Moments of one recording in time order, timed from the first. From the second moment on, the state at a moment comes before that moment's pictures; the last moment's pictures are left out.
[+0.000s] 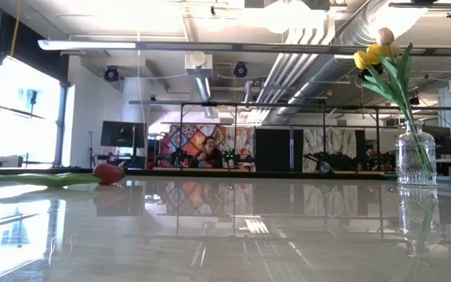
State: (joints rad) left arm 0.16 1.34 1.32 -0.01 0.22 -0.08; right arm 1.90 1.23 0.93 -1.18 1.33 1.78
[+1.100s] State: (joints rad) left arm 0.16 1.34 1.32 -0.01 0.22 -0.08; right arm 1.90 1.18 1.41 -1.26 1.18 1.48
